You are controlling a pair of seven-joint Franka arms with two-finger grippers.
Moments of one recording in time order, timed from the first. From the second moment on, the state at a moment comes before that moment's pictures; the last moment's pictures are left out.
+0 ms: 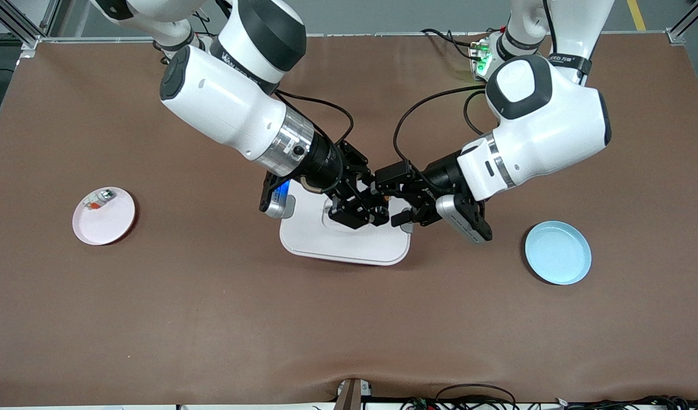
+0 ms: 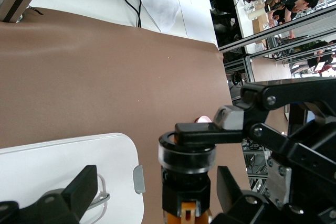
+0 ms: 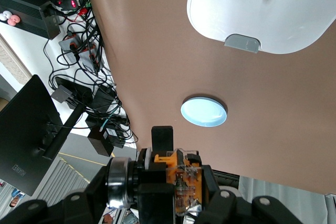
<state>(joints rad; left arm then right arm) -0.38 0.36 -0.11 -1.47 -0.94 2.28 0.15 0.59 0.61 0.05 -0.99 0.55 2.22 1.91</state>
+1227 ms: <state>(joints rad) -0.38 0.36 -0.12 -1.46 -0.95 2.28 0.20 0.59 0.63 0.05 -0.97 0.55 2.23 1.92</state>
